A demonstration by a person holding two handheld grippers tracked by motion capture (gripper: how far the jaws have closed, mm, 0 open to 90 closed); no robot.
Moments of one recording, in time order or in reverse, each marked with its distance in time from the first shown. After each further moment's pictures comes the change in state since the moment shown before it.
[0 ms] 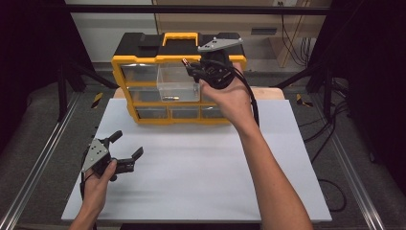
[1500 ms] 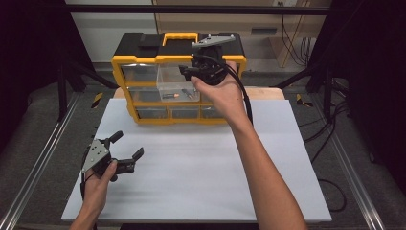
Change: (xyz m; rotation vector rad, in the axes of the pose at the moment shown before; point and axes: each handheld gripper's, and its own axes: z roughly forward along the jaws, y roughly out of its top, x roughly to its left) left arm -0.002 0.000 0.000 -0.002 -0.006 -0.001; right arm 0.001 0.005 0.019 0.003 -0.028 0.064
